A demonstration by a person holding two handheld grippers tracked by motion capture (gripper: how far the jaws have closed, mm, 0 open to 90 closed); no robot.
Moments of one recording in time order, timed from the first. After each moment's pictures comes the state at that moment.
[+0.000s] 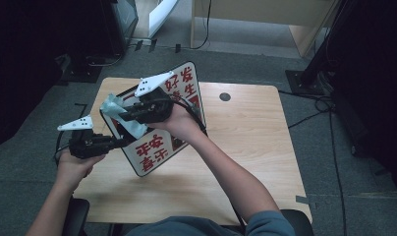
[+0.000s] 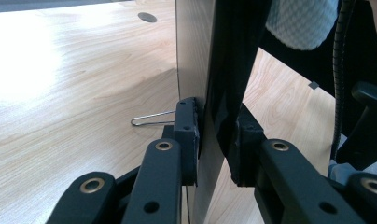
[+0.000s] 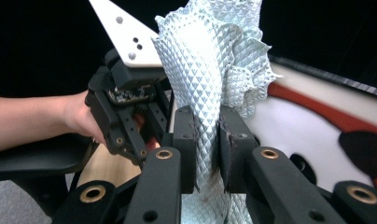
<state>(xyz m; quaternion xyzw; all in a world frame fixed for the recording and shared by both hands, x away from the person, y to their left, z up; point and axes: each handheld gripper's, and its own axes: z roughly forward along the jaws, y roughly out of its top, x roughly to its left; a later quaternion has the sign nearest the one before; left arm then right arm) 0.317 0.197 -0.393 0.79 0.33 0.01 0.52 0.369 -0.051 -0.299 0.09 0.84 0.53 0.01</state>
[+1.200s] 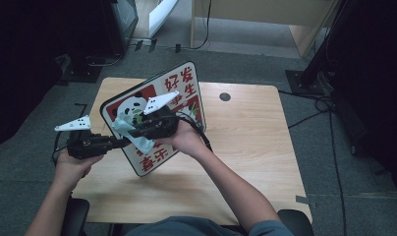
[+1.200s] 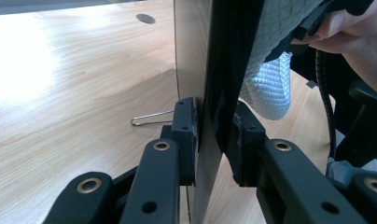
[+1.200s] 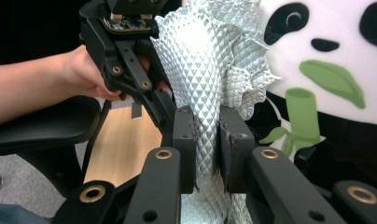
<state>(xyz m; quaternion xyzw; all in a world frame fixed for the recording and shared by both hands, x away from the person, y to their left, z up) 0.315 0.203 -0.392 0.79 0.32 0.01 0.52 0.361 -0.062 -0.353 0.11 0.85 0.52 -0.02</state>
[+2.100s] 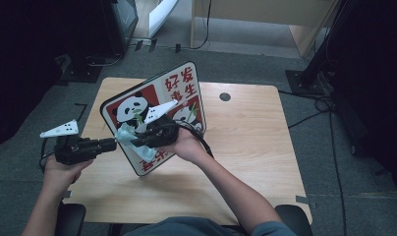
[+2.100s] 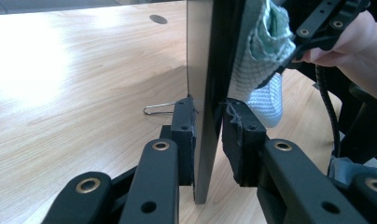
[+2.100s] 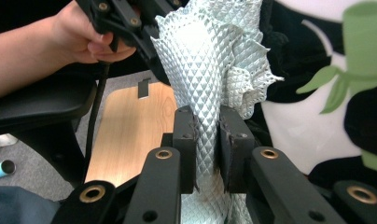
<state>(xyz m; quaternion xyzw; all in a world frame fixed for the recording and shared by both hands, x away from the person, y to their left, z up) 0.300 0.227 -0.392 0.78 0.34 0.02 0.53 0.354 -0.062 -0.378 0.11 0.86 0.49 -0.04</state>
